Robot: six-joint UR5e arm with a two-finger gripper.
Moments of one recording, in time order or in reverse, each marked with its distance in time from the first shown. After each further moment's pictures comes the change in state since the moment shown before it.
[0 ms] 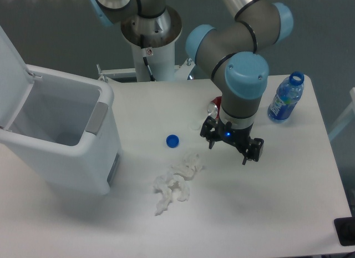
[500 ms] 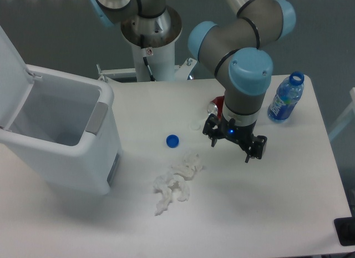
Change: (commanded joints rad) arm 0.021 0.012 0.075 -0.168 0.005 0.066
